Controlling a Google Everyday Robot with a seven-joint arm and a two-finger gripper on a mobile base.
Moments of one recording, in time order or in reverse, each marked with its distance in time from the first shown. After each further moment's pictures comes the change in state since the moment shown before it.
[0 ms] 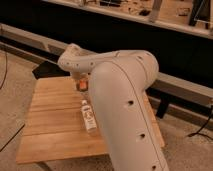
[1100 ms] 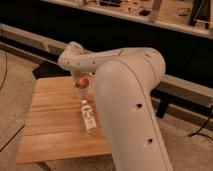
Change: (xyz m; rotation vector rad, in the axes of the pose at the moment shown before) arm -0.010 -0.008 -0.023 0.014 -0.049 -0.025
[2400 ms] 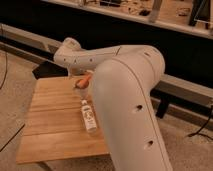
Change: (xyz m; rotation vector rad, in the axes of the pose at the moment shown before) arm -0.016 -0.003 -0.023 0.000 -0.013 0.120
